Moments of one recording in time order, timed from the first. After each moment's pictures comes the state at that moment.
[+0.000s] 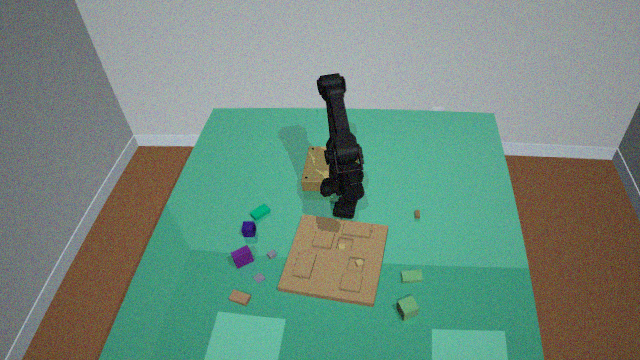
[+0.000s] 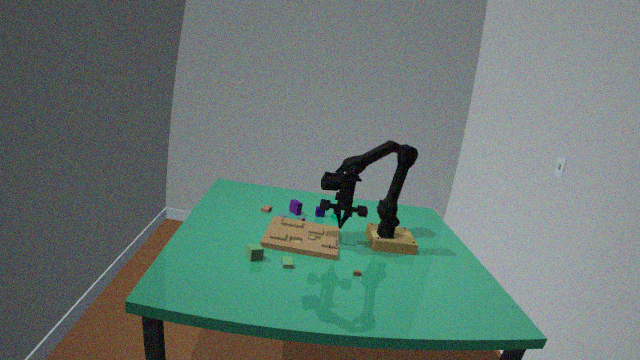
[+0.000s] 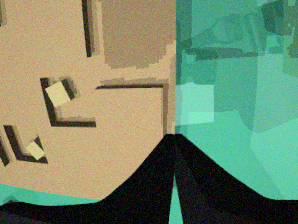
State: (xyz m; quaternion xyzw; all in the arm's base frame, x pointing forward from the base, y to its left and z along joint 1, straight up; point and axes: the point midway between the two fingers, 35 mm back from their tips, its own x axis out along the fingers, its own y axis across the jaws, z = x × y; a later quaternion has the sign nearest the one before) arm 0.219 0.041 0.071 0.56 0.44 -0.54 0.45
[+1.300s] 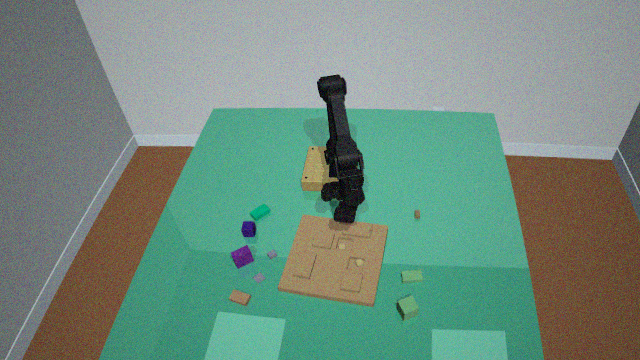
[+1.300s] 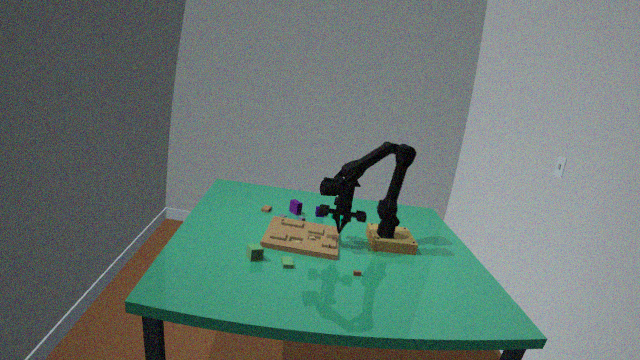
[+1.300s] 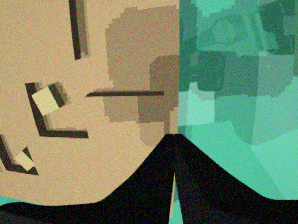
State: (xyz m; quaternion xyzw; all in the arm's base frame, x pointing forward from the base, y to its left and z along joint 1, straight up) arm 0.220 0.042 0.050 0.56 0.44 -0.54 0.45
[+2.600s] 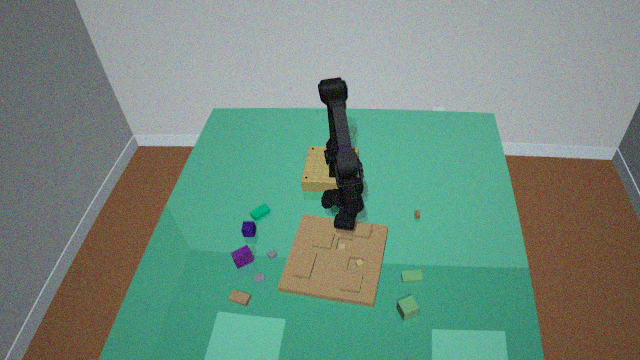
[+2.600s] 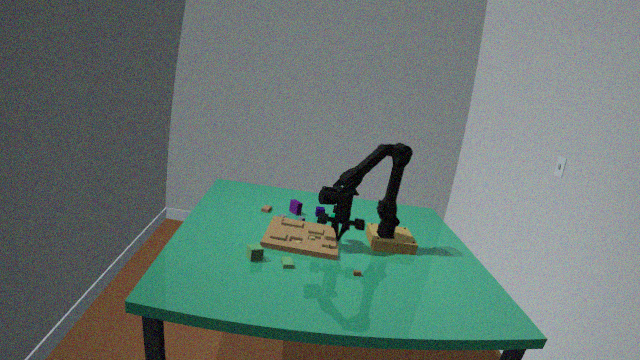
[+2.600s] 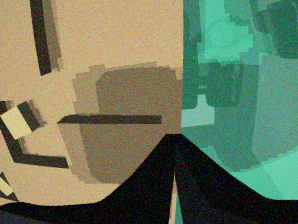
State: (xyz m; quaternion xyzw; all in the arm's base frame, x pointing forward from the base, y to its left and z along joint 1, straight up) arm 0.219 0.040 0.014 0.56 0.44 -0.54 0.44
